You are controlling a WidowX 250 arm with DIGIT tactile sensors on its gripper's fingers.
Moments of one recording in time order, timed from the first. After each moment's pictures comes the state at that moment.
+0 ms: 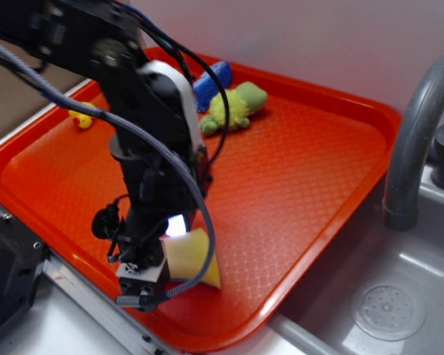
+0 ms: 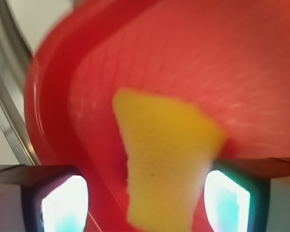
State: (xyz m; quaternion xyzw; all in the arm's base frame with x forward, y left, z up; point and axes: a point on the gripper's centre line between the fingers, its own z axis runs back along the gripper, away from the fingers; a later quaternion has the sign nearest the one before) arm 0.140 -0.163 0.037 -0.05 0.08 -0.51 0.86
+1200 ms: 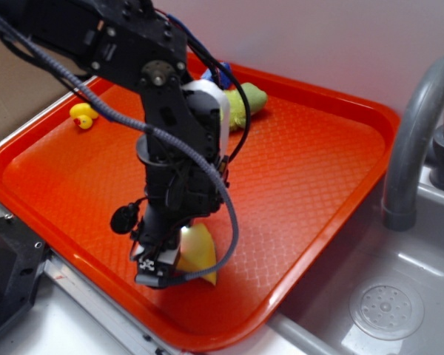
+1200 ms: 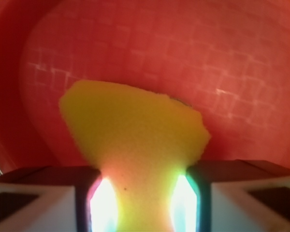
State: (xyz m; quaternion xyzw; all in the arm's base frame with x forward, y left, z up) arm 0.148 -0.156 0.037 0.02 0.11 -0.49 0.86
